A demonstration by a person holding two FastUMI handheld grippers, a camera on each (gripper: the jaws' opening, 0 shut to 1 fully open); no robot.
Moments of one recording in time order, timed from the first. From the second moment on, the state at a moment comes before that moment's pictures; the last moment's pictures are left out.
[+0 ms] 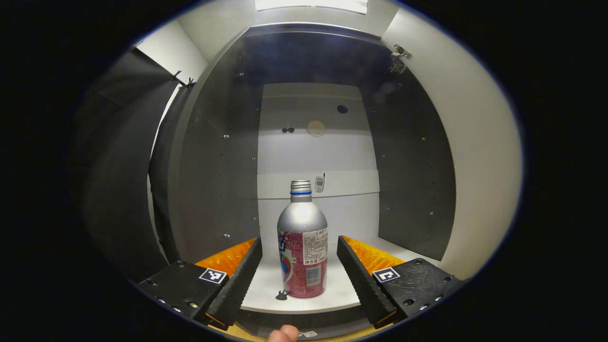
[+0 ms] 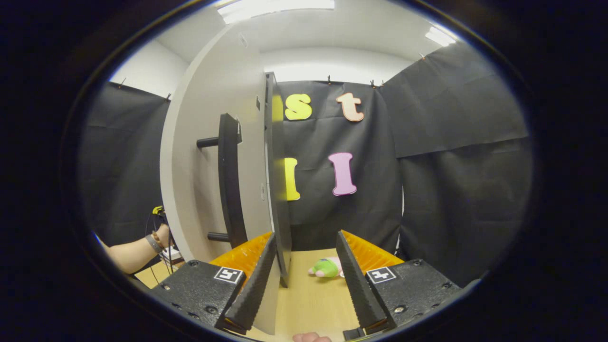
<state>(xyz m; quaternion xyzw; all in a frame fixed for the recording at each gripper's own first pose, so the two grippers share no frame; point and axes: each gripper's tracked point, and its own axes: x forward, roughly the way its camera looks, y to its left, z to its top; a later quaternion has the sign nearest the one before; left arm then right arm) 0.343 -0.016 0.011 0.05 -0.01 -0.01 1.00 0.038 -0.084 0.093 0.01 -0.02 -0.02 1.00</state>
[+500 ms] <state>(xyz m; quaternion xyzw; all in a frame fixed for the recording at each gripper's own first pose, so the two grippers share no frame) 0.365 -0.026 0.013 0.04 -0.02 -0.03 1.00 0.047 -0.088 0.091 0.01 -0.02 -0.03 1.00</state>
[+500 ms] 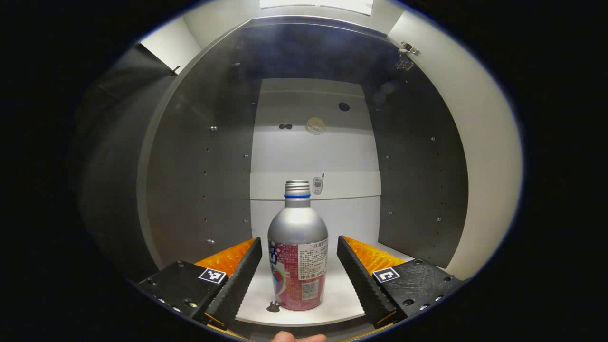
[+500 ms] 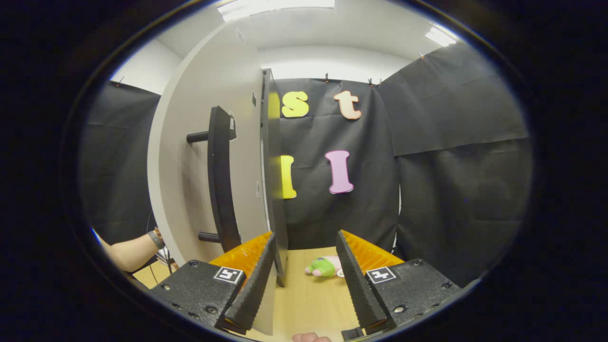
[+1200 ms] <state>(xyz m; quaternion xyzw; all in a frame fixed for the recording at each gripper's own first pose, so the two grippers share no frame) 0.286 0.001 0.026 0.01 -0.04 -0.02 1.00 0.051 -0.087 0.091 0.01 -0.03 -0.03 1.00</state>
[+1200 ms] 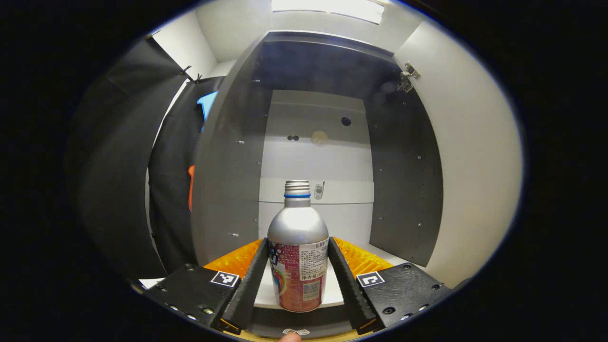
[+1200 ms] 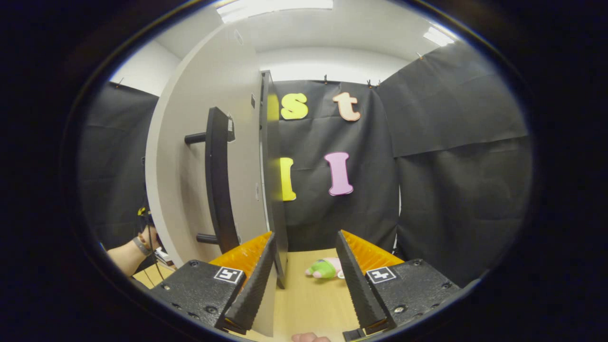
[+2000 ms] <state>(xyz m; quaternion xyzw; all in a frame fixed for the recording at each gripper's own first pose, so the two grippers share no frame) 0.100 0.088 -0.116 0.02 0.00 0.10 1.00 0.051 -0.089 0.093 0.01 -0.04 -0.03 1.00</state>
